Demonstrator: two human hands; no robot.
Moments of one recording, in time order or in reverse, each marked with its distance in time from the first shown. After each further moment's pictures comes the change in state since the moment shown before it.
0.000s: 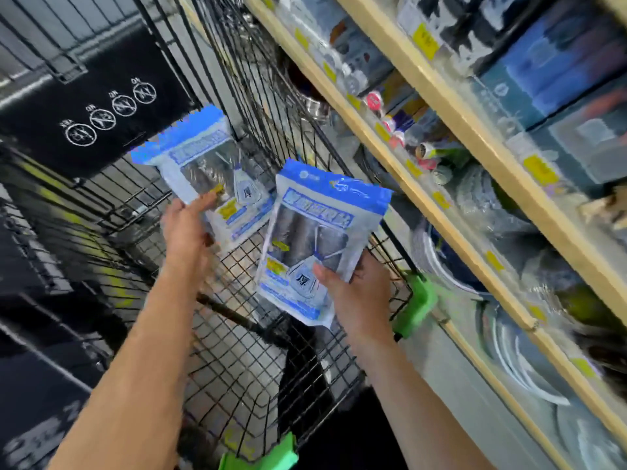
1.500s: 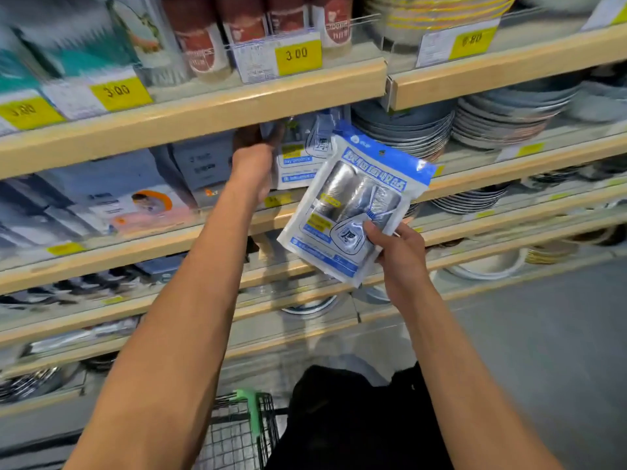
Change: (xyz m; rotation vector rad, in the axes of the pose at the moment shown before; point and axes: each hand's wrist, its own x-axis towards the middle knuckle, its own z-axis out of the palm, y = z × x) left_hand -0.476 0.020 0.504 0.535 -1.251 0.482; right_hand -0.119 -0.044 -0.406 1.024 0.881 -0.177
